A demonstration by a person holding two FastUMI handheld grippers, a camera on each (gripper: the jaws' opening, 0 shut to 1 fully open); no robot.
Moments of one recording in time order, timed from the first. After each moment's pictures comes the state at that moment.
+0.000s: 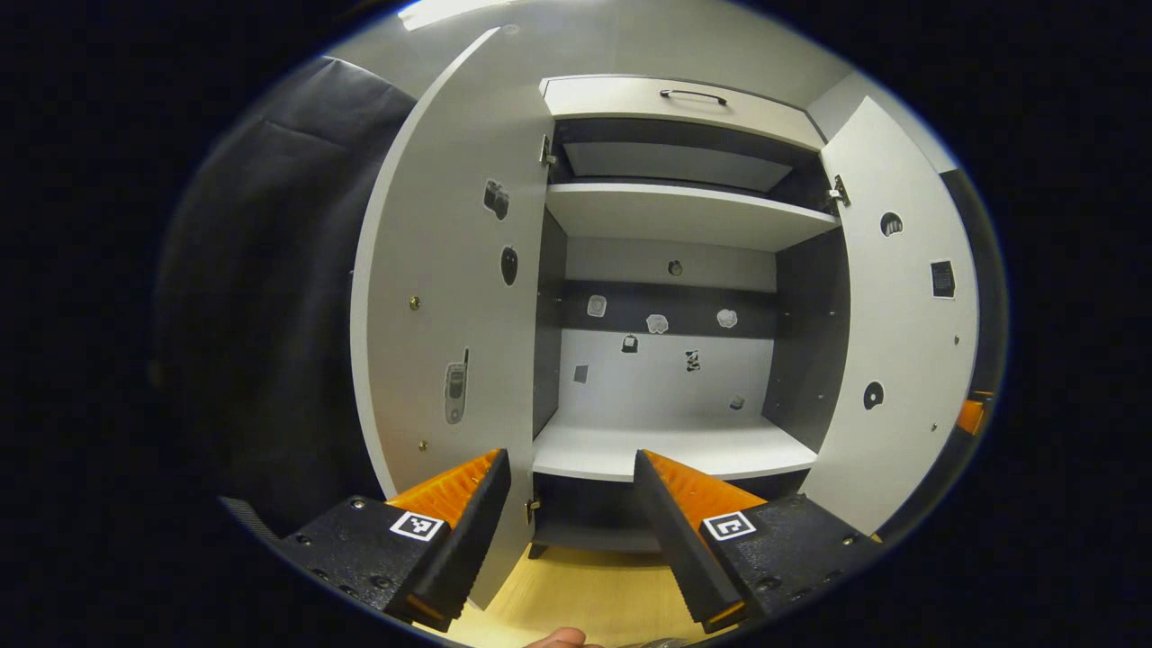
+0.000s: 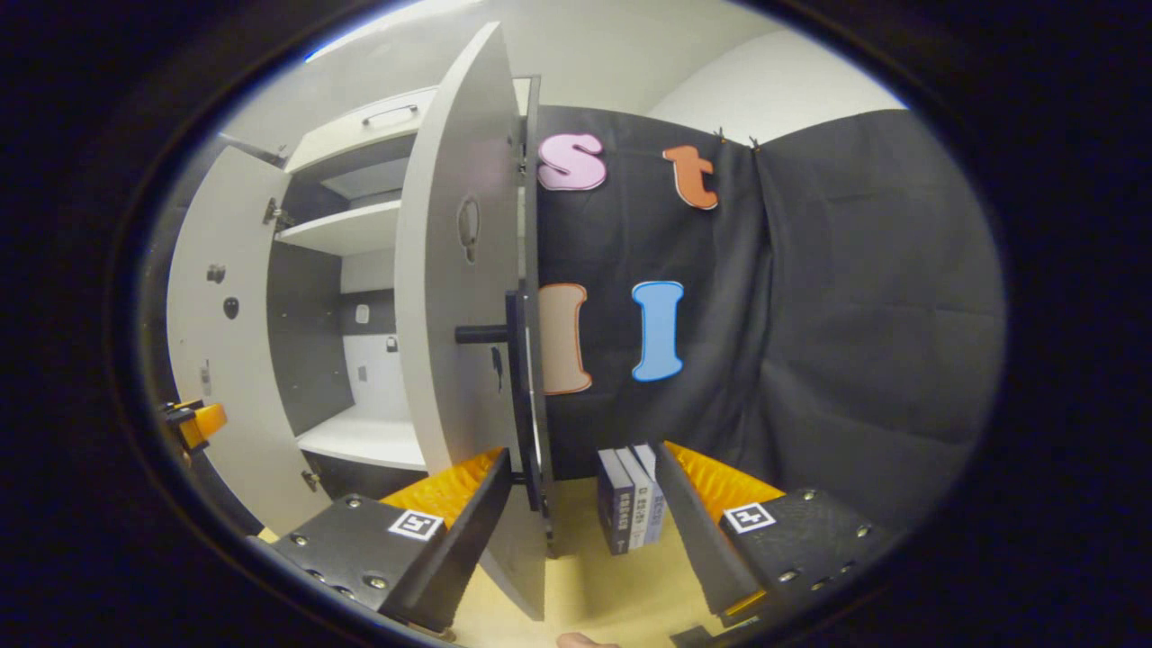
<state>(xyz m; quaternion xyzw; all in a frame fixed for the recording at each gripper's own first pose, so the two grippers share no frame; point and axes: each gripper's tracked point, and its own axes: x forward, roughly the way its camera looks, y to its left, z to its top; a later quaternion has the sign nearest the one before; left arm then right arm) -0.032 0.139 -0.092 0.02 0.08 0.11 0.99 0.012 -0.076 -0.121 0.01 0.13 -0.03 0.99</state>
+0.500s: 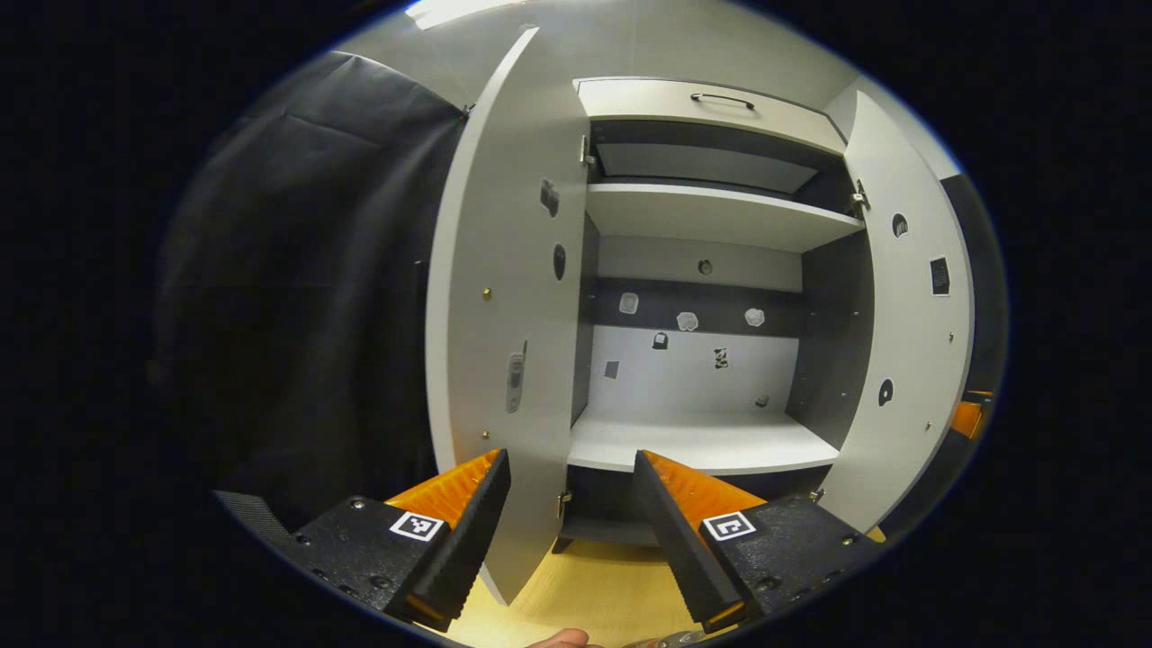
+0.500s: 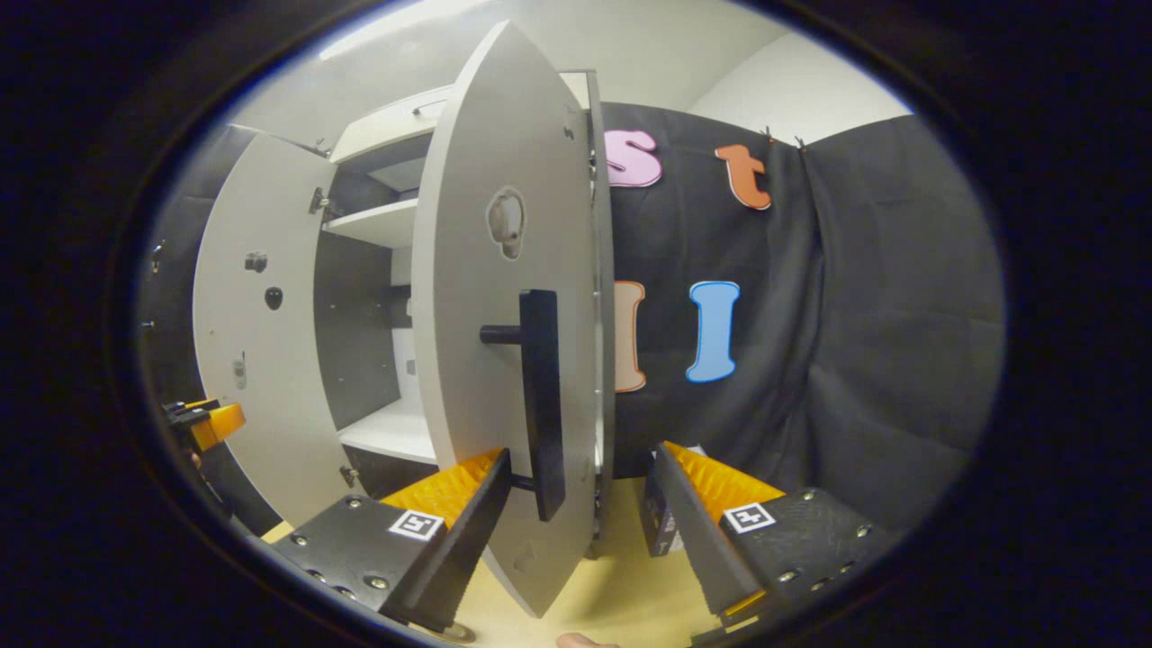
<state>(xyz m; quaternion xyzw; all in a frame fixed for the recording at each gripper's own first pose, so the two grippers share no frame) -0.059 0.177 -0.096 0.01 0.08 0.15 0.98 0.021 -0.017 -0.127 0.01 0.14 0.04 0.99</state>
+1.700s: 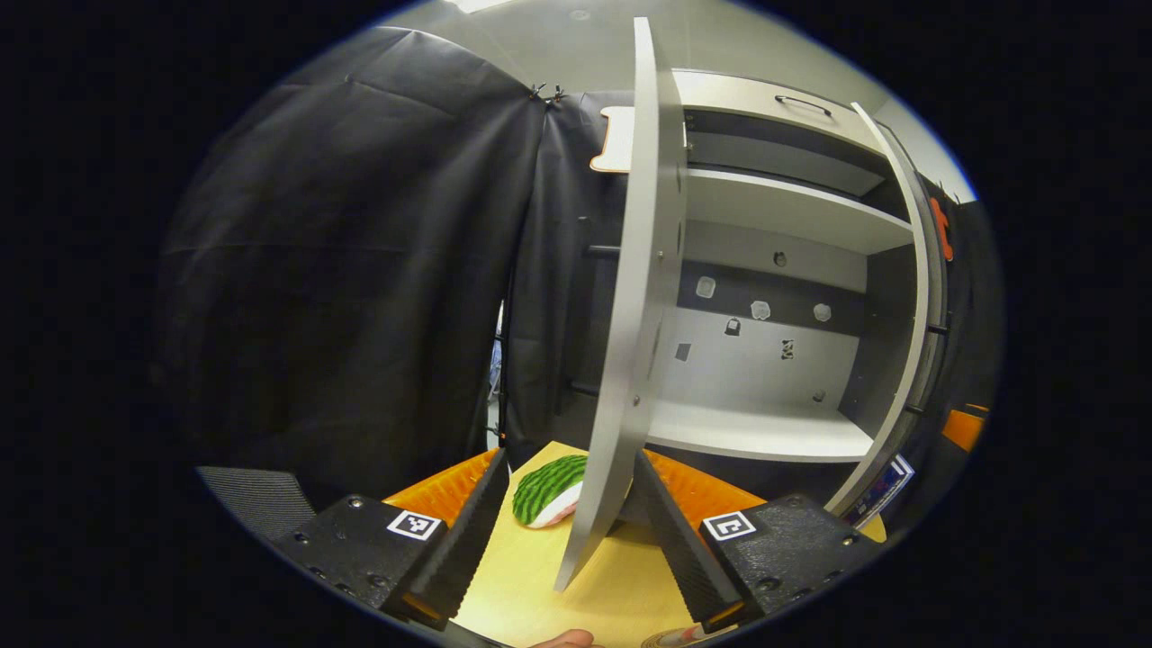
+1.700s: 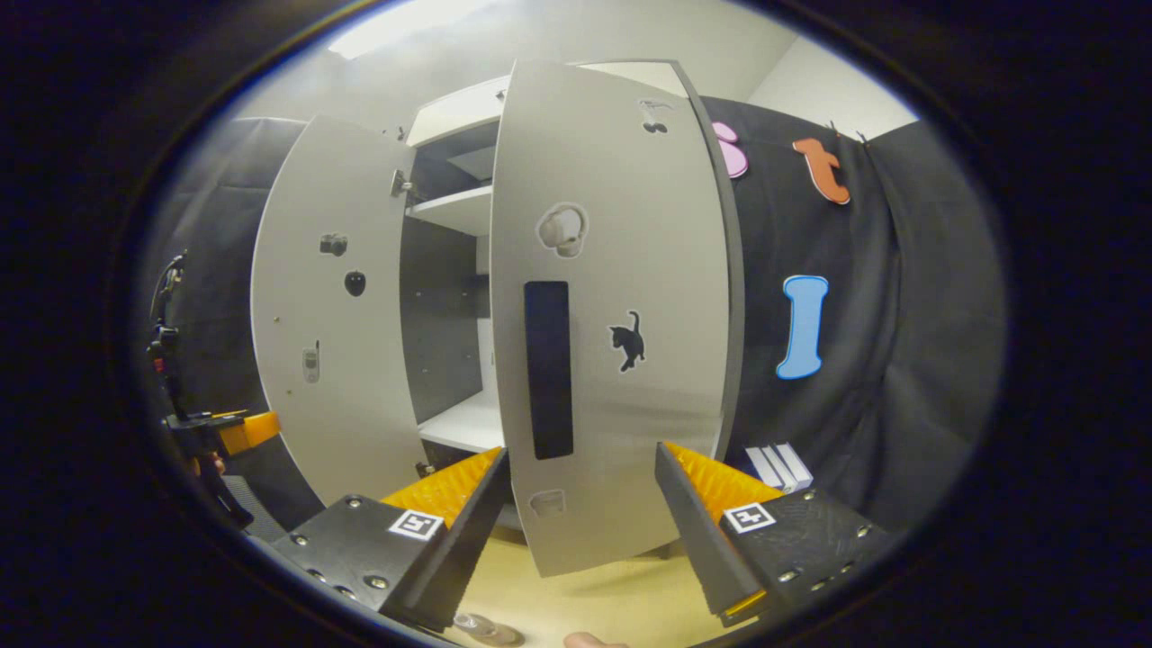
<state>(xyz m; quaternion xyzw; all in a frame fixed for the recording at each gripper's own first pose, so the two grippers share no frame) -0.097 0.259 -0.114 -0.02 0.11 0.23 0.97 0.016 0.085 -0.139 0.01 0.15 0.14 0.98</state>
